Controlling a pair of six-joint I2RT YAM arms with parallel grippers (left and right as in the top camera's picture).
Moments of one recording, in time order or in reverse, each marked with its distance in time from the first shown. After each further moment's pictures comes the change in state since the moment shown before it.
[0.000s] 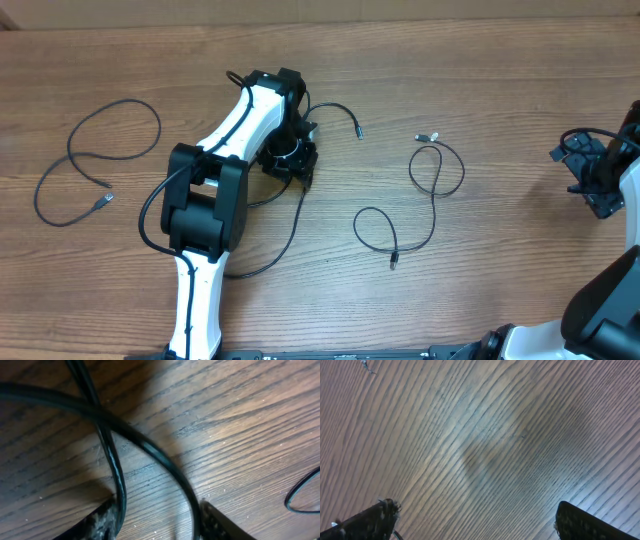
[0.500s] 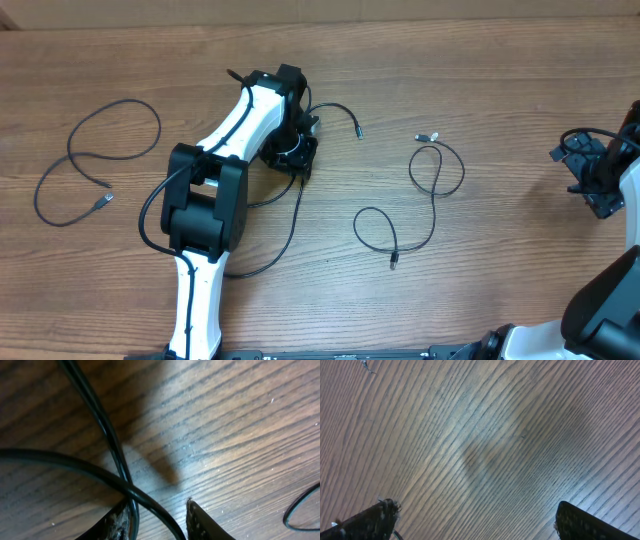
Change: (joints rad) left arm 0.000 0.000 -0.001 0.078 0.000 -0.003; right arm 0.000 0.000 0.000 0.000 0.000 0.000
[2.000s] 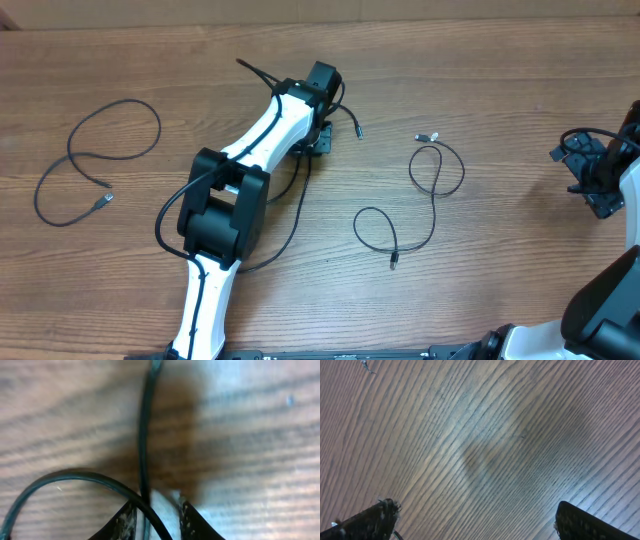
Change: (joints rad) left arm -0.113 -0.003 0.000 0.248 -0.392 -0.417; right arm 0.000 0.000 0.000 0.000 0.000 0.000
